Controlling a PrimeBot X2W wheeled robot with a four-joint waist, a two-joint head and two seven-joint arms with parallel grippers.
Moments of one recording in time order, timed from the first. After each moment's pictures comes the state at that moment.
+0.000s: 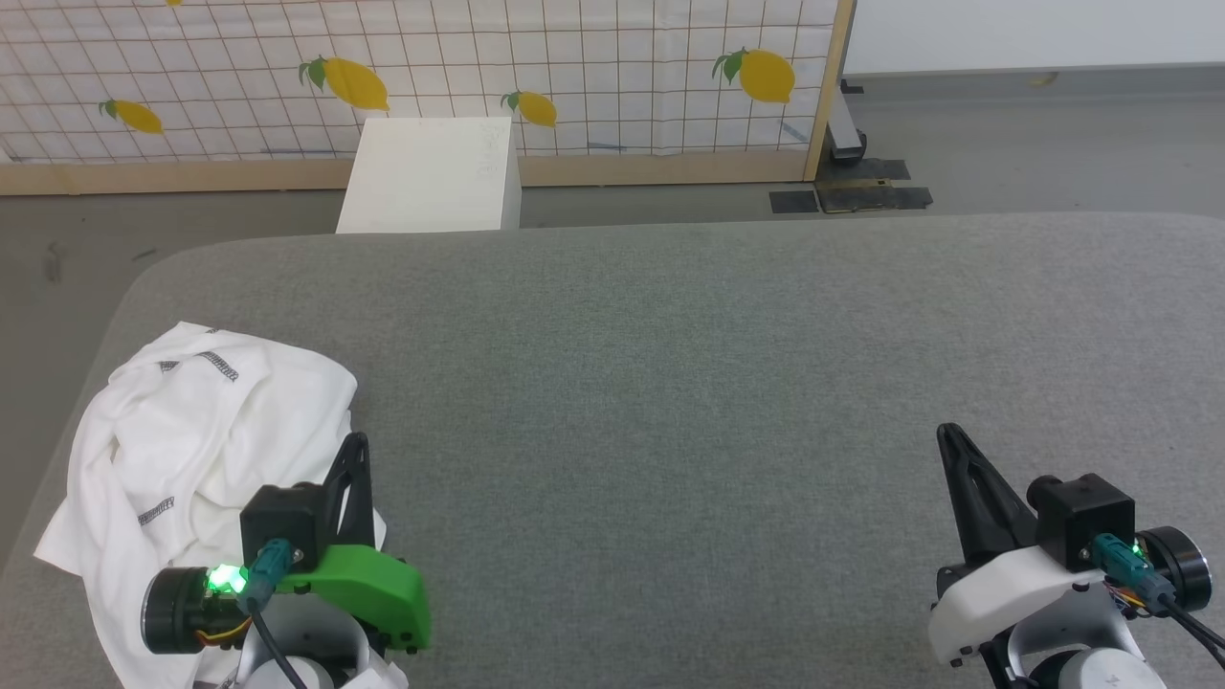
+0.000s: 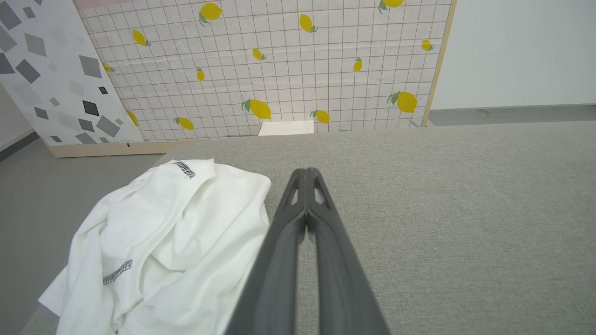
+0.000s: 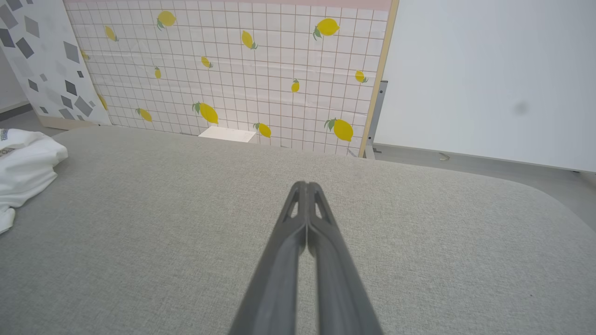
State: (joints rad) left arm -0.01 0.05 0.00 0.00 -0.01 -0.01 0.00; right arm 0.02 -0.05 0.00 0.00 0.01 0.13 0.00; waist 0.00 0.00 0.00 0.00
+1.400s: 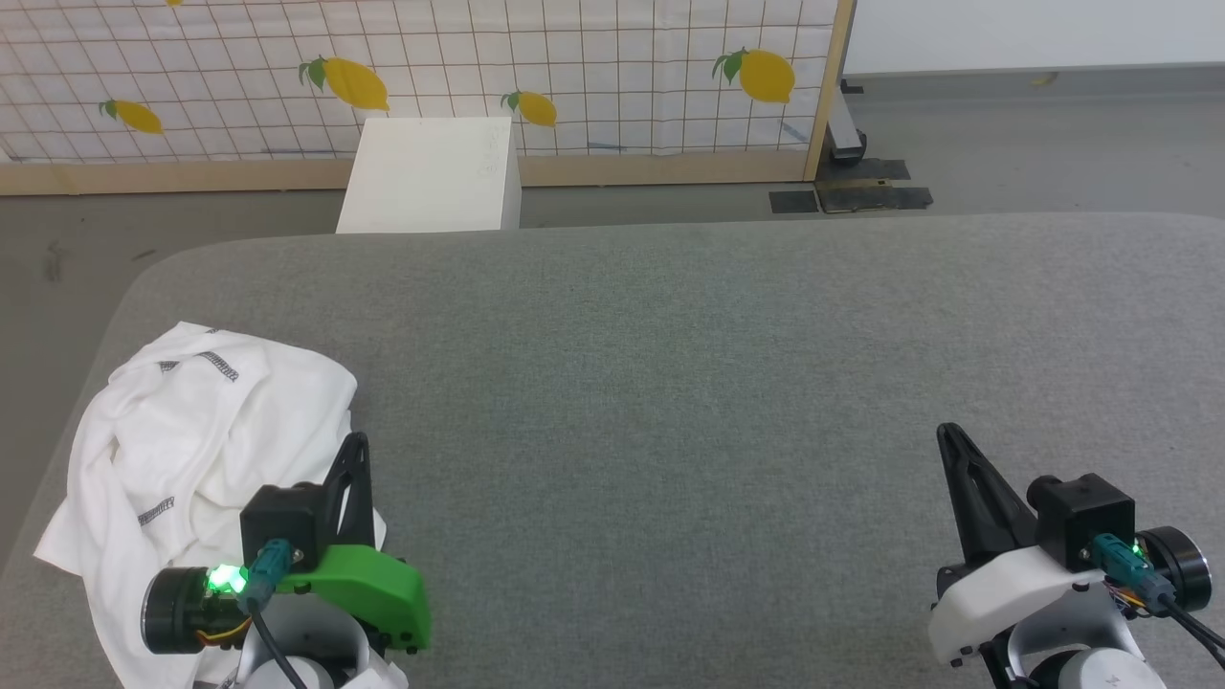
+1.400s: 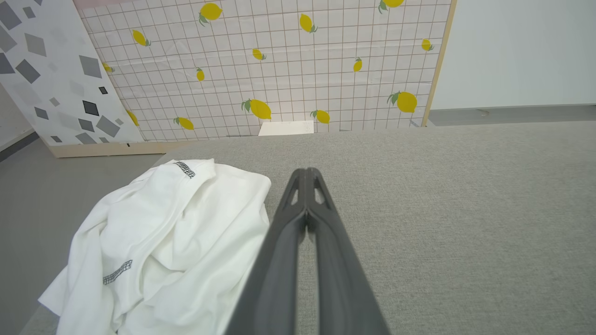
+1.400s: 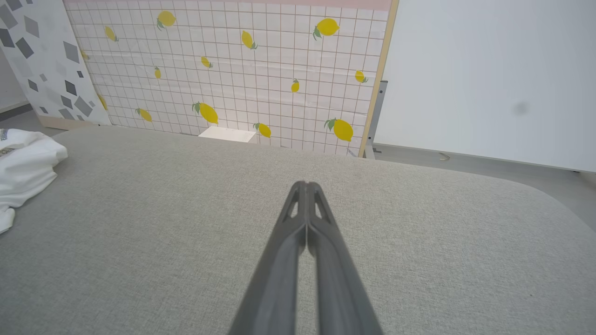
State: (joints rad) left arm -0.01 0.05 0.00 0.00 -0.01 -0.01 0.00; right arm 0.02 -0.05 0.00 0.00 0.01 0.13 0.00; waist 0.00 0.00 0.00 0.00
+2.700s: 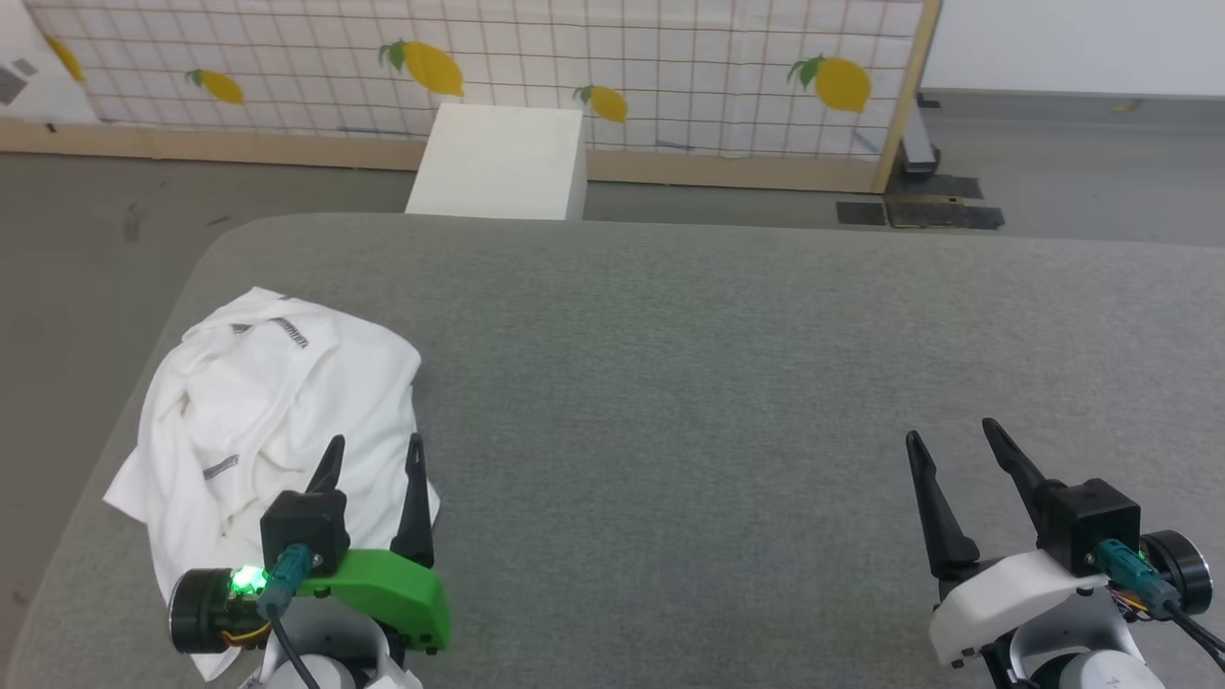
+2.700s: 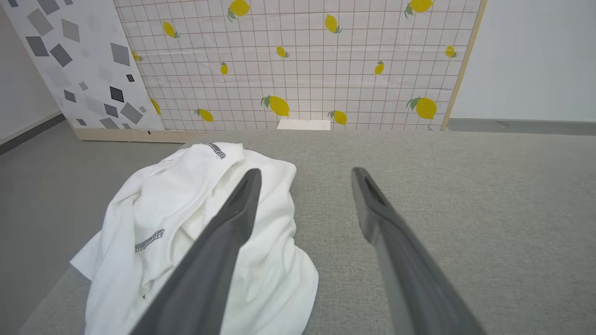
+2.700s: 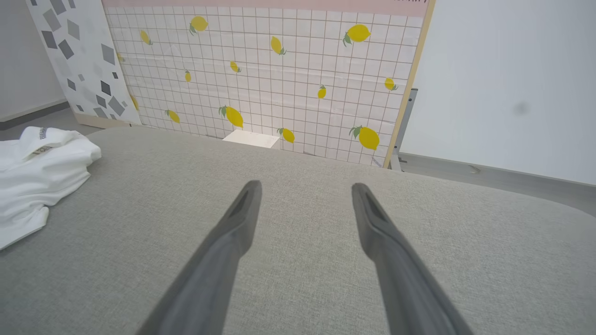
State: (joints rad) left arm -0.03 0.06 -0.05 0.06 -0.06 0.03 -0.06; right arm 0.02 -0.05 -0.01 0.01 0.02 0.13 -0.03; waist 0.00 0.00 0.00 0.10
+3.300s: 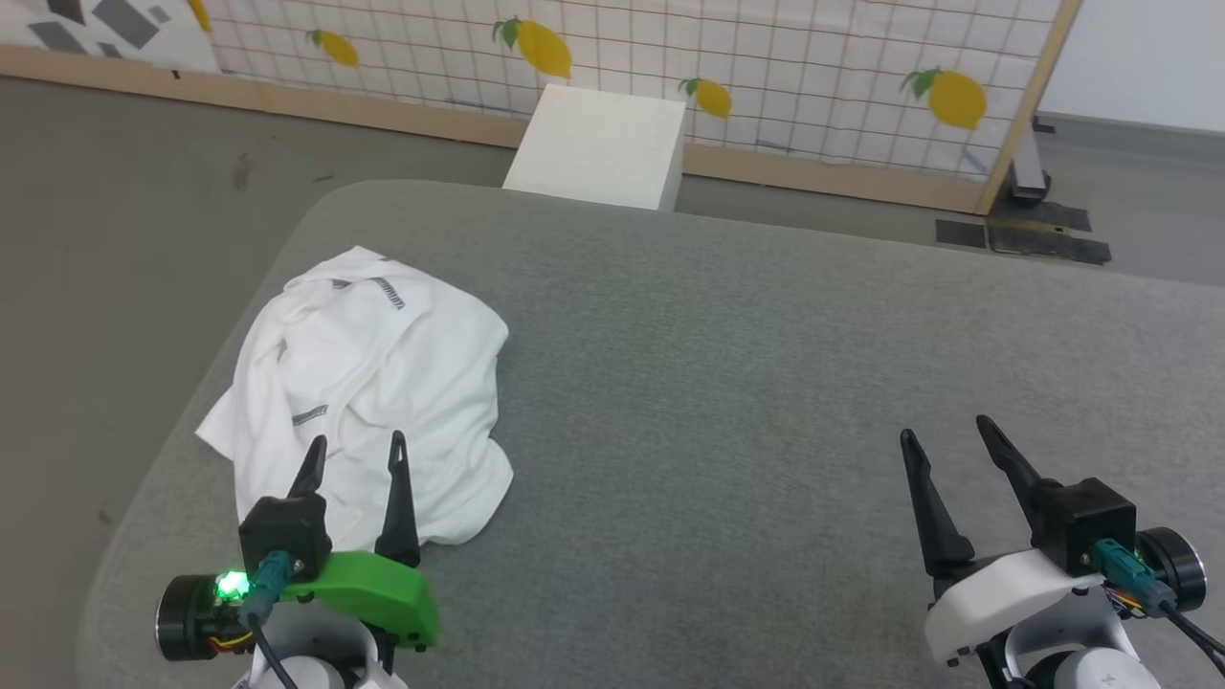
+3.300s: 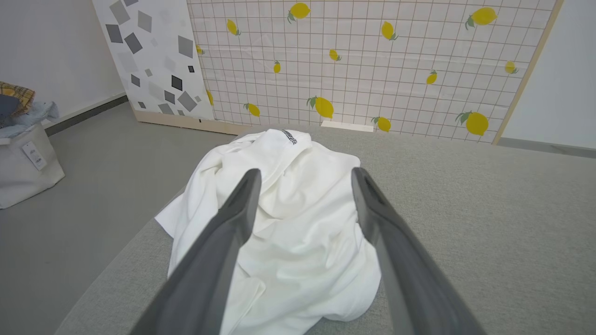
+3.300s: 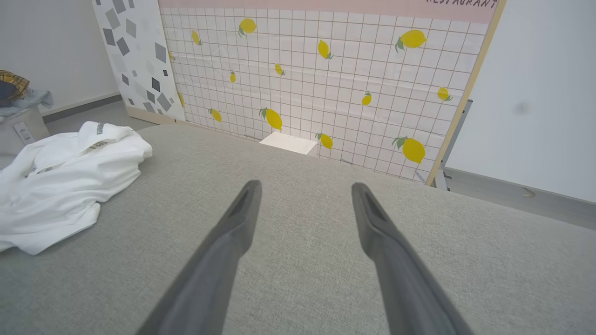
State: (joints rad) left arm -0.03 0.09 -0.07 0.07 -0.11 0.06 -0.10; right arm 0.01 -0.05 0.00 0.02 0.02 0.13 -0.04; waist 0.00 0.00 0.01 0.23
